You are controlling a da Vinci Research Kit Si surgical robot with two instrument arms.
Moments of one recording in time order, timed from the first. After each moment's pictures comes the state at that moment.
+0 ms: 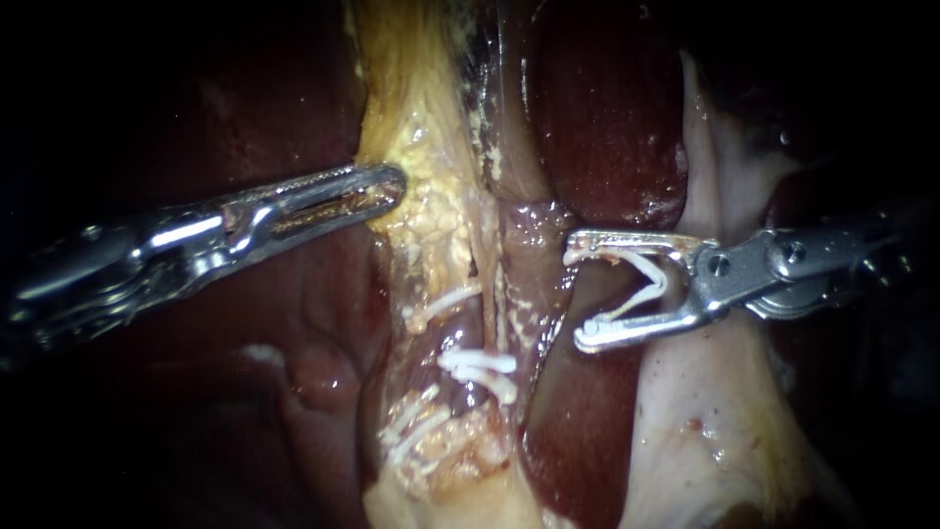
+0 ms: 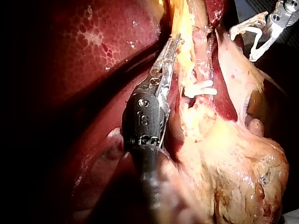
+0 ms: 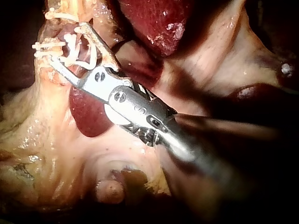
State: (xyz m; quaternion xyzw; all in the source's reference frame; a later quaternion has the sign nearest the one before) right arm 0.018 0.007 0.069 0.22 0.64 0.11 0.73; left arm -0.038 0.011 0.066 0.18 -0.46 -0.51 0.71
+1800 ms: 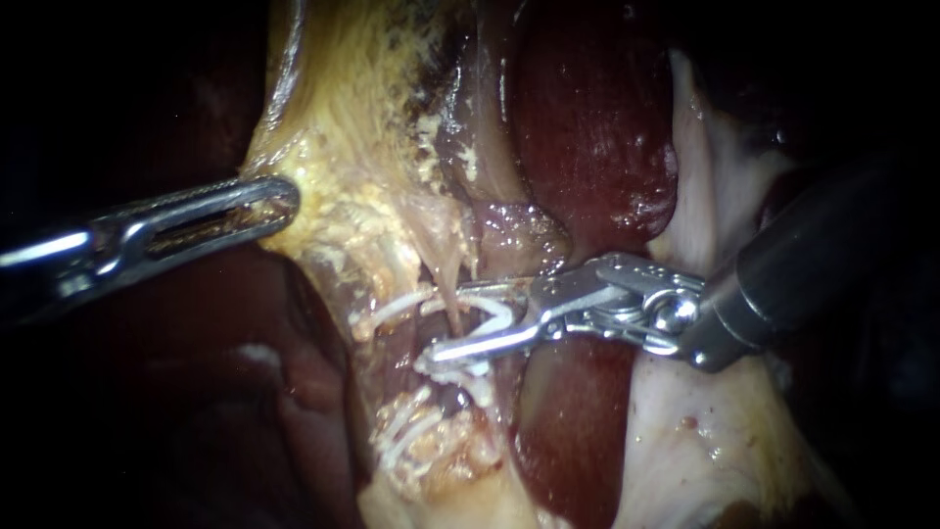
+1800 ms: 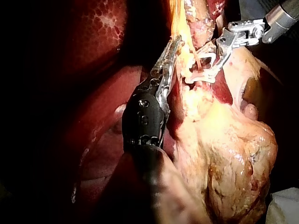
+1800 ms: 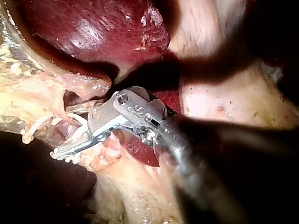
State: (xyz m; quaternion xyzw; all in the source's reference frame) right arm 0.031 0.003 0.079 0.45 0.57 0.25 0.64; left arm -0.030 0.010 0.056 0.16 -0.46 -0.53 0.69
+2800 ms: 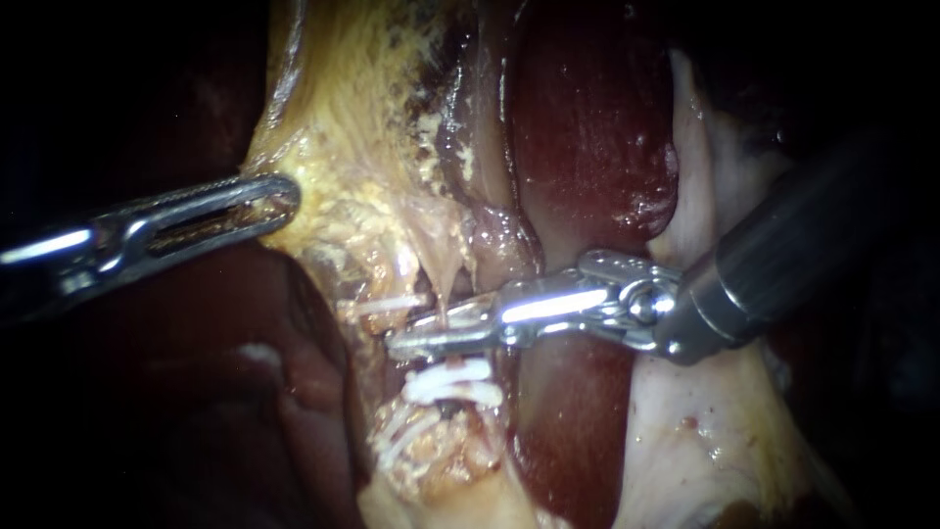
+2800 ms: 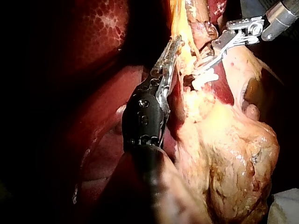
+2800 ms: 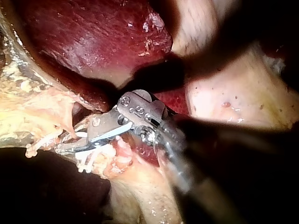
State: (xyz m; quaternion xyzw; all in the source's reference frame) right arm 0.031 0.004 0.079 0.47 0.52 0.31 0.64; left arm -0.030 0.011 0.057 0.16 -0.46 -0.53 0.69
